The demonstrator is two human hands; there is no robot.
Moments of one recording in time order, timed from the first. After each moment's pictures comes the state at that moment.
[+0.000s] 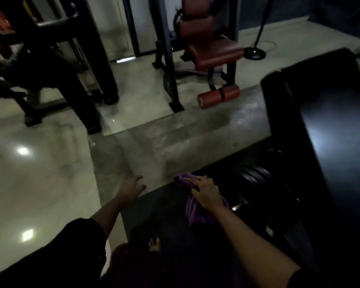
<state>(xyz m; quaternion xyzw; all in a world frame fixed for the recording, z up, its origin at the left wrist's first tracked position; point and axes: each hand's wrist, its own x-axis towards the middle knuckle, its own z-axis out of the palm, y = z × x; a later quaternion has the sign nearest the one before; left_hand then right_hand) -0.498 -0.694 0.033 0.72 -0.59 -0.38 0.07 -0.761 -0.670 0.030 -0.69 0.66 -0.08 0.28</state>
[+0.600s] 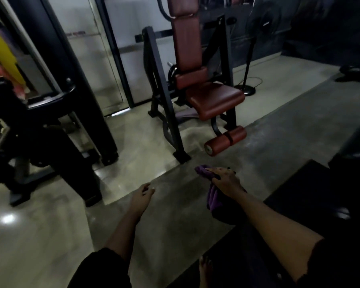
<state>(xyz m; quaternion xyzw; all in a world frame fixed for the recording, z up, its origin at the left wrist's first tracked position) -0.430 -1.031 0.089 0.68 -0.51 -0.45 0.28 -0.720 -1.039 0.083 -0.65 0.71 -0.15 0.23</state>
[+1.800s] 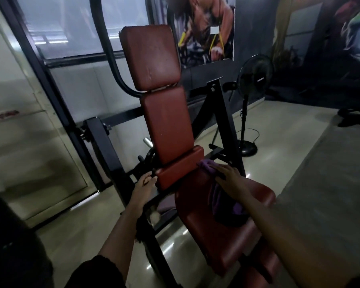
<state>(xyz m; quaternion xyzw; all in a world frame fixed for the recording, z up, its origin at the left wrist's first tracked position) -0.661 -1.906 0.215 0.55 -0.52 -0.51 0.41 -0.928 -1.848 0.197 -0.63 0.70 -0.32 0.08</state>
